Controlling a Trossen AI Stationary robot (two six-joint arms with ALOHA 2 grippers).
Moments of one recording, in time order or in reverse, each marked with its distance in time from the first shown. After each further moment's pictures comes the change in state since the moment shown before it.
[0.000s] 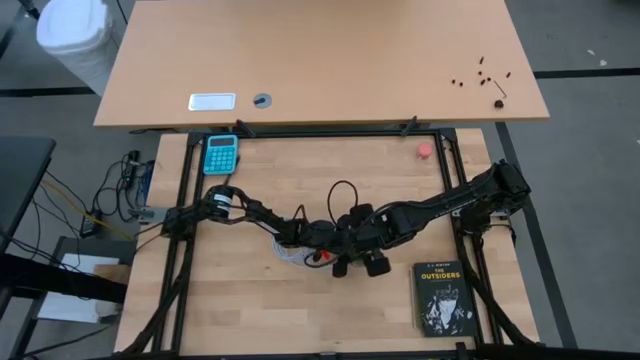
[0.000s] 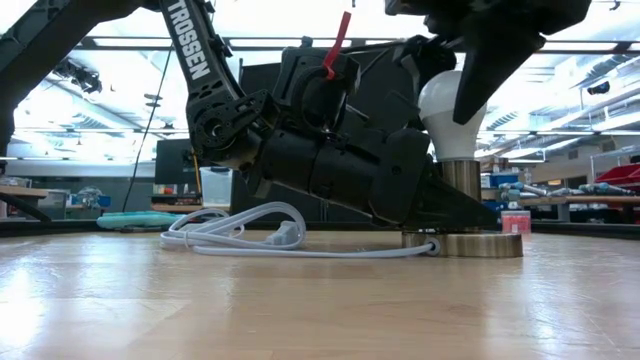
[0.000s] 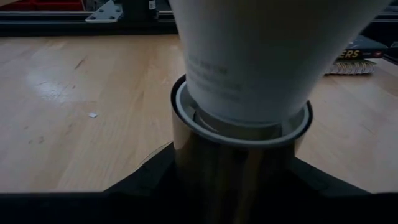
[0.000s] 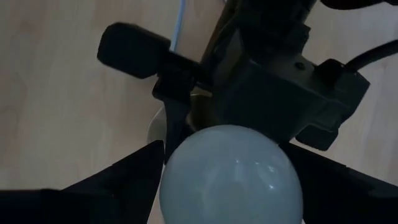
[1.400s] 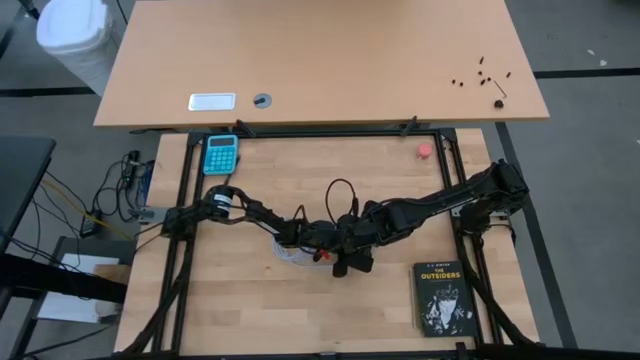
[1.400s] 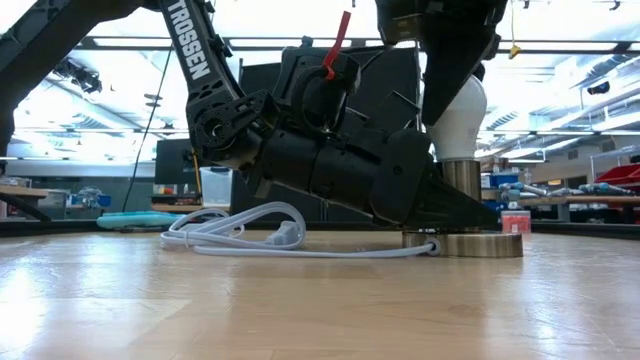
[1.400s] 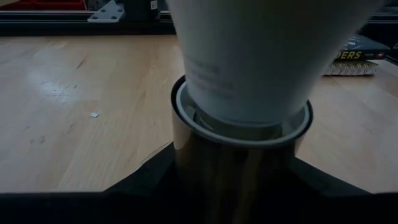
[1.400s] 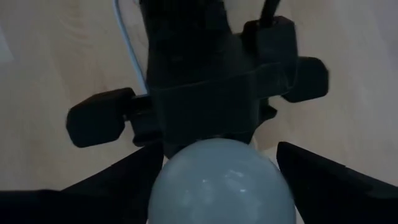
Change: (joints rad) left arm 0.002 0.000 0.002 0.002 -0.008 -0.004; right arm -0.034 0.009 -0.001 0.004 0.011 0.570
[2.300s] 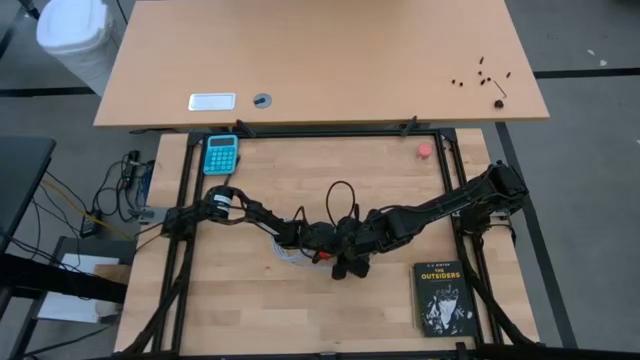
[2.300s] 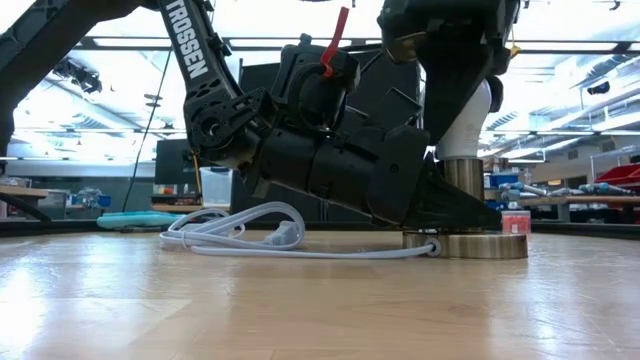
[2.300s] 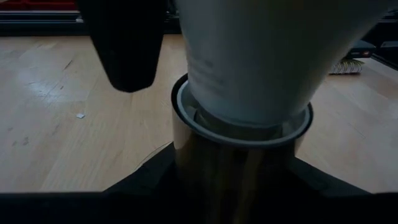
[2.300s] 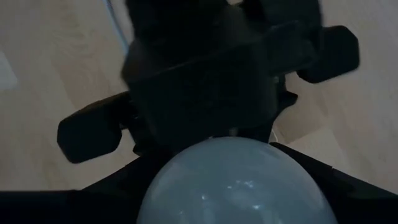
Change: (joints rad) left arm -0.002 0.000 -0.001 0.002 0.007 0.004; right arm 0.038 0.017 -0.074 0.112 -0.012 0.189
